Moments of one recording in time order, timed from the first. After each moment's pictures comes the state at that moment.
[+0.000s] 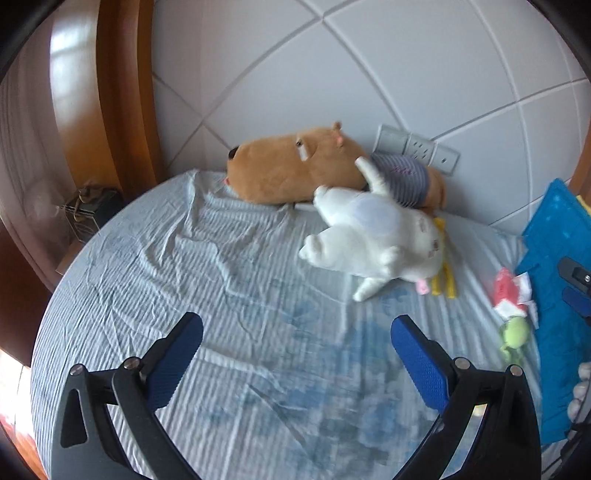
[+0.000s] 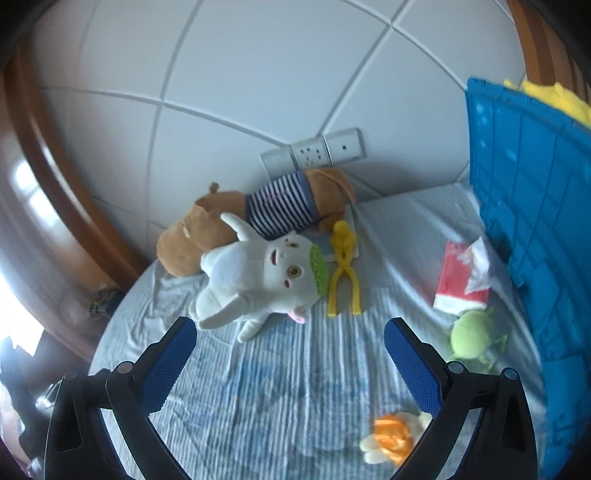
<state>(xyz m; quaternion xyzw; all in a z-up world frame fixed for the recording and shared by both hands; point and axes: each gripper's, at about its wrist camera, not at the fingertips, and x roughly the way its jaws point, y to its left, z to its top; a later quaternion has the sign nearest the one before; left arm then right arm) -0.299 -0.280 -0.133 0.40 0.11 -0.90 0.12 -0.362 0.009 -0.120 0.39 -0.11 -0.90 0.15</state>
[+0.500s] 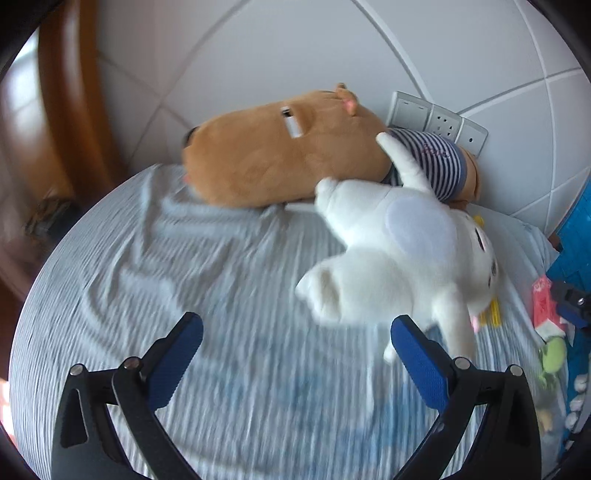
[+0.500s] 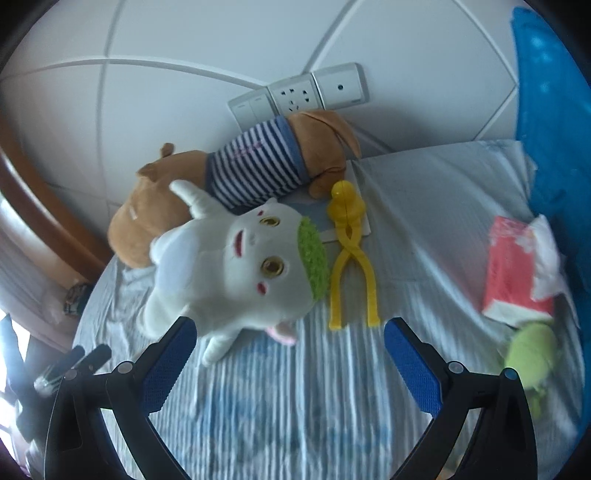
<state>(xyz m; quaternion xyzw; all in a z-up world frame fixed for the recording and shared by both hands) -0.447 -0.304 -0.196 0.42 0.09 -0.90 0.08 -0.483 -0.016 -0.212 0.46 -0.12 -0.87 0.14</state>
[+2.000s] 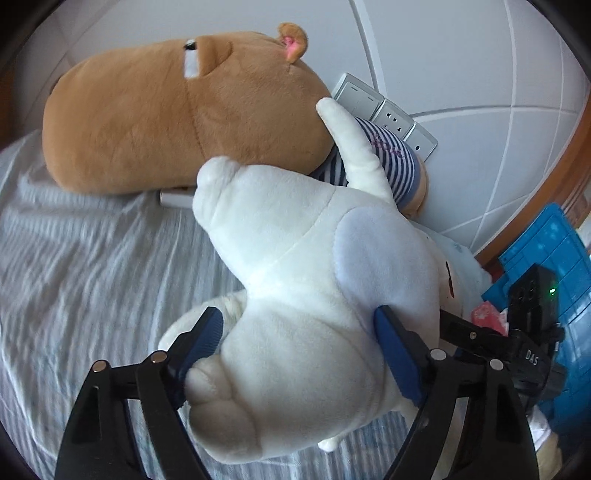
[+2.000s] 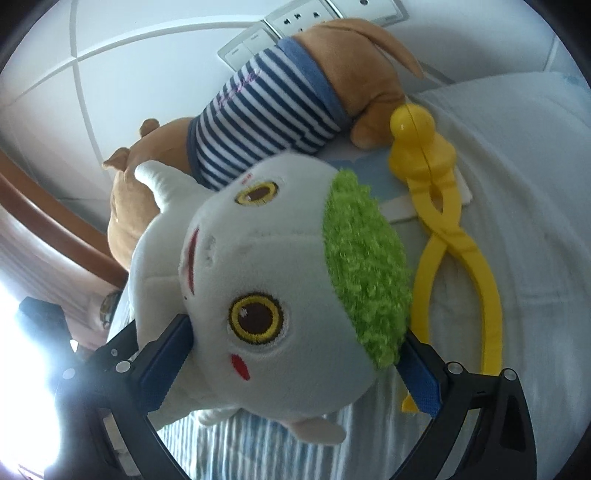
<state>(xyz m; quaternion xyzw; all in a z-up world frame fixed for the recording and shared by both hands) -0.518 -0.296 -0.272 0.39 0.22 -0.89 -0.10 -0.565 -0.051 -0.319 0.48 -0.21 -0.82 0.24</state>
